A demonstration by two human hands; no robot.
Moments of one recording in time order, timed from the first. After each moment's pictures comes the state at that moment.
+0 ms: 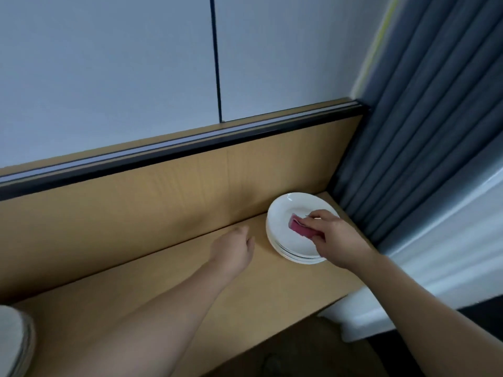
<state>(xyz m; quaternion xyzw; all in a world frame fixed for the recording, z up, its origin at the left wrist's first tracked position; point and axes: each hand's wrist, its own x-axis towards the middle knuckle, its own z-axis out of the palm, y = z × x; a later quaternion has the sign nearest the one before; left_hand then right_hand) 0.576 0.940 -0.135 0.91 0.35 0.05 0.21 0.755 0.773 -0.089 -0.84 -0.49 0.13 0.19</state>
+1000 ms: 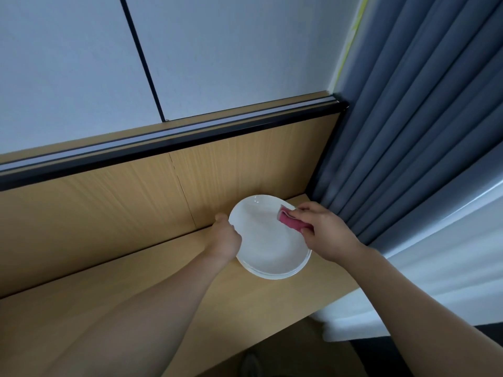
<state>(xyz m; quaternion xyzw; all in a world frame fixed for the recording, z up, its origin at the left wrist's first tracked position) 0.688 0.930 -0.140 0.76 0.50 0.04 0.42 0.850 0.768 -0.094 -0.82 -0.50 0.15 0.22</state>
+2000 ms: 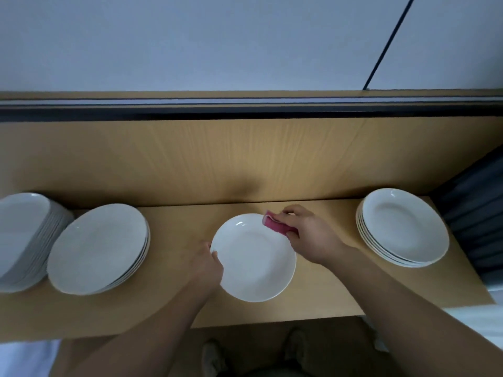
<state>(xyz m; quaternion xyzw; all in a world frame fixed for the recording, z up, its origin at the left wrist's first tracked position) 0.334 0.967 -0.211 0.63 0.68 0.07 0.37 0.571 0.910 -0.120 -0.71 -0.66 0.21 0.15</state>
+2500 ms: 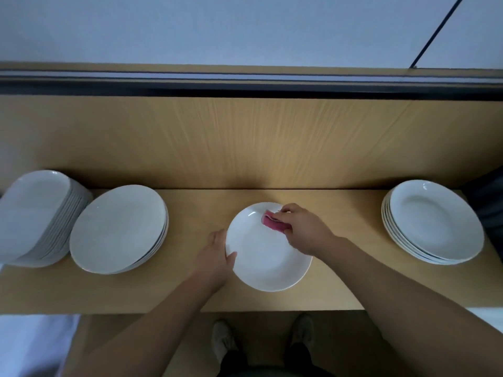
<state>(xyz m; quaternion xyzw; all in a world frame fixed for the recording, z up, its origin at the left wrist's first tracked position) 0.296 0.961 -0.209 0.74 0.57 0.04 0.35 0.531 0.938 -0.158 -0.69 -0.67 0.26 0.06</state>
